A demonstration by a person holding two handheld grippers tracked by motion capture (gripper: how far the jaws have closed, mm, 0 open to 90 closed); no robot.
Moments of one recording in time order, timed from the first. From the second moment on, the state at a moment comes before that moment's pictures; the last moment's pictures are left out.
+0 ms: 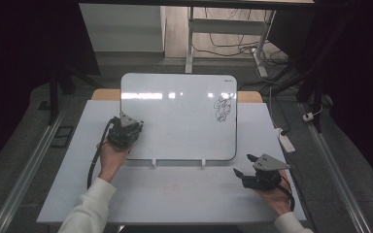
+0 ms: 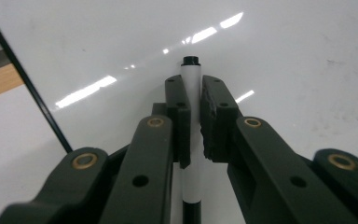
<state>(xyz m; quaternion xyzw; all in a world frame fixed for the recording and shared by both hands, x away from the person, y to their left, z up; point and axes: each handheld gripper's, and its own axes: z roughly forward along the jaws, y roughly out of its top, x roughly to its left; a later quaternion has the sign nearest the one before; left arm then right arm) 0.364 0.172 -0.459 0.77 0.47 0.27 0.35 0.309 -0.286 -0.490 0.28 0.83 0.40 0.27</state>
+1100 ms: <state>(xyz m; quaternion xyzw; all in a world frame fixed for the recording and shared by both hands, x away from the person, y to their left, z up) 0.300 0.036 -0.417 0.83 0.25 0.16 0.48 0.310 -0.179 -0.466 0.28 0.82 0.50 0.05</state>
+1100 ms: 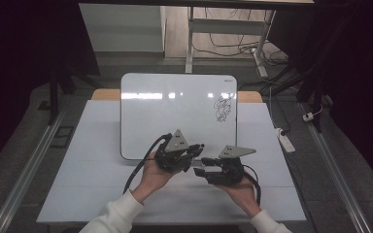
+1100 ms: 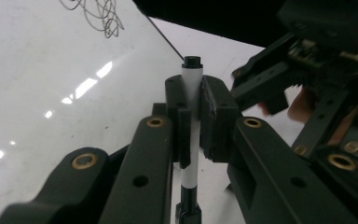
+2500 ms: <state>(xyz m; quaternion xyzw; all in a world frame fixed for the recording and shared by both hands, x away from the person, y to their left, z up) 0.239 0.217 -0.489 0.79 0.43 0.15 0.41 0.345 -0.213 -0.424 0.29 0.75 0.58 0.17</state>
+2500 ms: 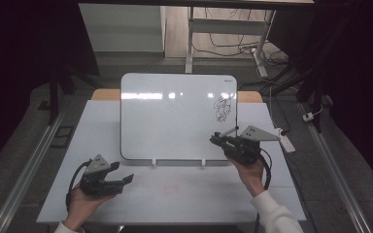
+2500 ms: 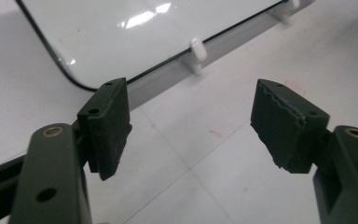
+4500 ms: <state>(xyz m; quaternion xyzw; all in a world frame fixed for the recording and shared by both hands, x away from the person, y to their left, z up) 0.232 0.225 -0.506 0.79 0.44 0.13 0.40 0.476 -0.245 -0.410 0.34 0.68 0.57 0.30</state>
